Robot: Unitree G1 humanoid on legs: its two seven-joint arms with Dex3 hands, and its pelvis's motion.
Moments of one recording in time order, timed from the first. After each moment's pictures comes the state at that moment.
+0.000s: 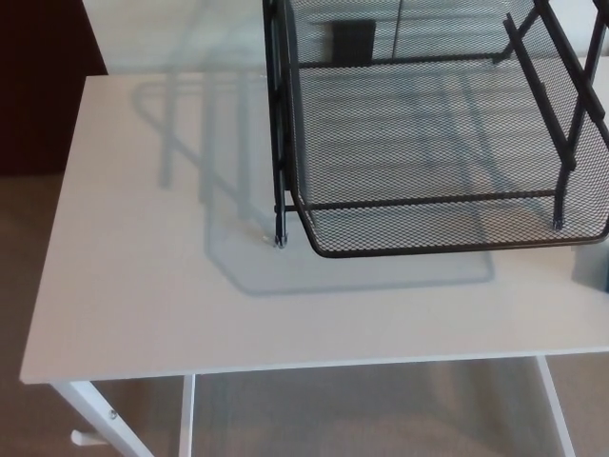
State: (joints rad) left_arm 0.27 0.61 0.32 0.92 -0.09 0.01 -0.21; right_arm -0.32 -0.92 -0.59 0.27 0.04 0.13 -0.03
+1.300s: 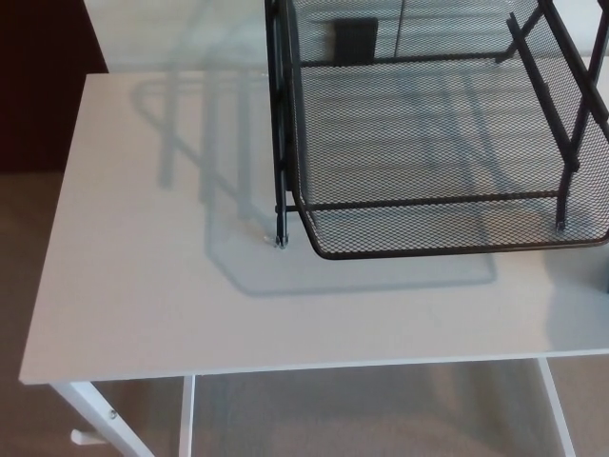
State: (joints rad) left_arm 0.29 0.62 0.34 0.90 -0.09 0.01 -0.22; right_arm -0.41 -1.06 0.30 0.35 -0.18 0.15 0.48
